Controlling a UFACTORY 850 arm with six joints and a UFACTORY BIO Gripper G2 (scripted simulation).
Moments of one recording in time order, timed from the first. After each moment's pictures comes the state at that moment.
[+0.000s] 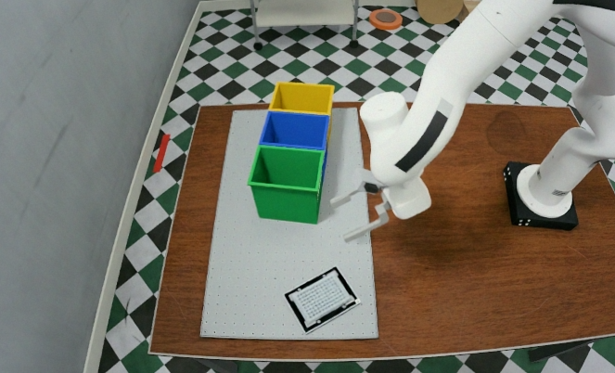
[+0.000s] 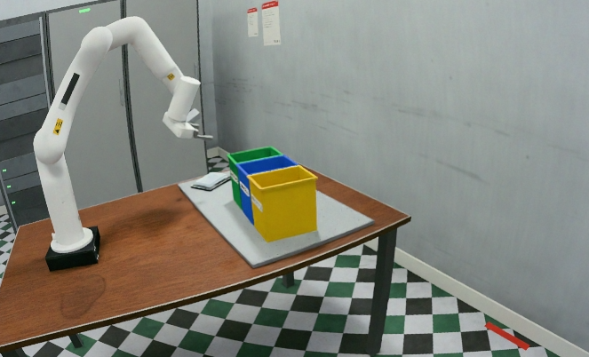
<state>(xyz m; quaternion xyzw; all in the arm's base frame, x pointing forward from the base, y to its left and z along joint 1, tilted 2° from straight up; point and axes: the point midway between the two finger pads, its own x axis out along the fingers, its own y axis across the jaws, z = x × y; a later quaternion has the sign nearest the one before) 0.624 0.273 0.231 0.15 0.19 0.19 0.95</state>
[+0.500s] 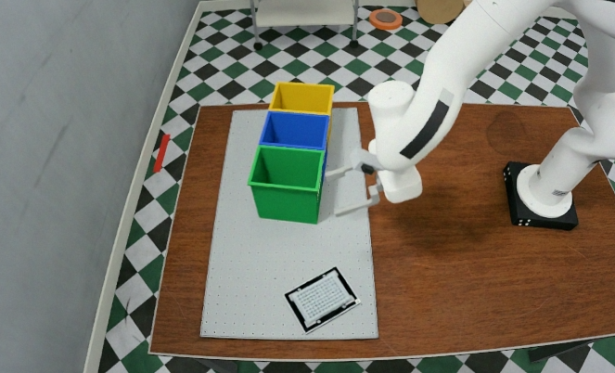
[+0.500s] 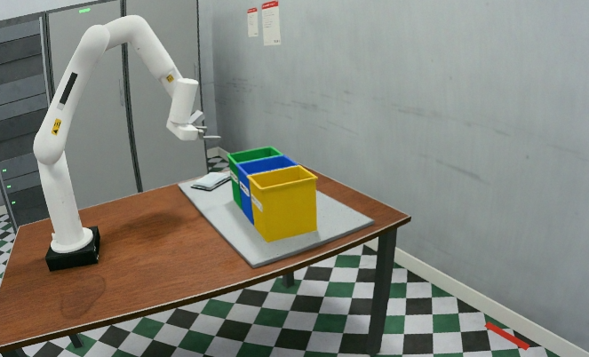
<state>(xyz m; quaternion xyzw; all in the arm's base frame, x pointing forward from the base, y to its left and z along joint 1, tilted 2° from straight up) 0.645 0.213 0.230 0.10 0.13 0.15 0.98</state>
